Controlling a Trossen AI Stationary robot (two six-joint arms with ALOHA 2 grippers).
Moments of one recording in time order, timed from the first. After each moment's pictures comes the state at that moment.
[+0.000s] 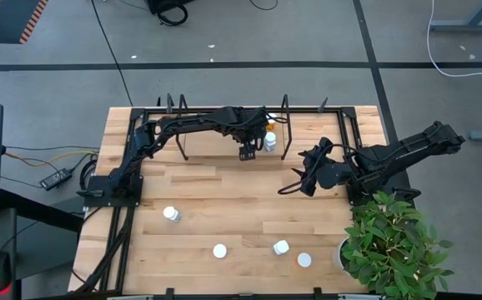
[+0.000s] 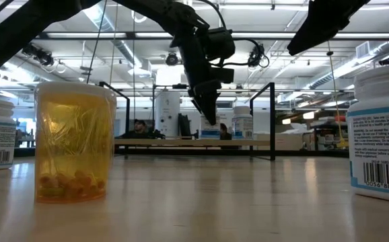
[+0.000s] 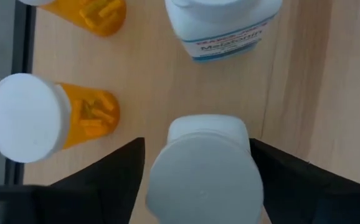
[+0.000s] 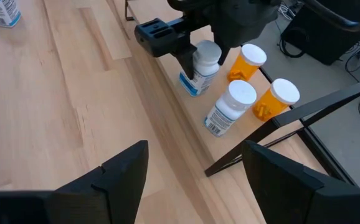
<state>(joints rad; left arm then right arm) 0.32 2.20 1.92 -0.89 -0.14 0.25 0.31 1.03 0.89 -0.73 0.71 0.41</state>
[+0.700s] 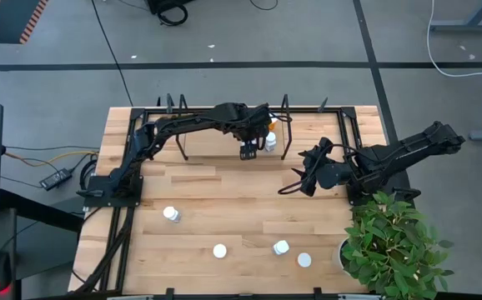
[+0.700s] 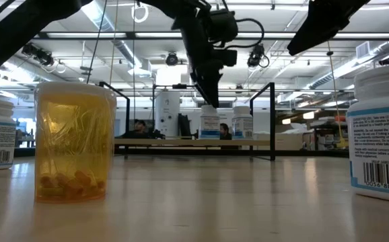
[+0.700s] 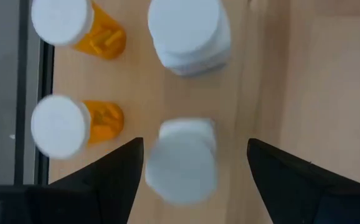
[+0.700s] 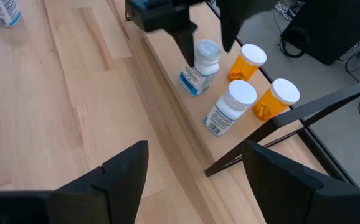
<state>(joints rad) 0.28 2.19 2.08 -1.05 -0.14 0.26 0.31 1.03 0.89 -0.73 0.71 0.41</state>
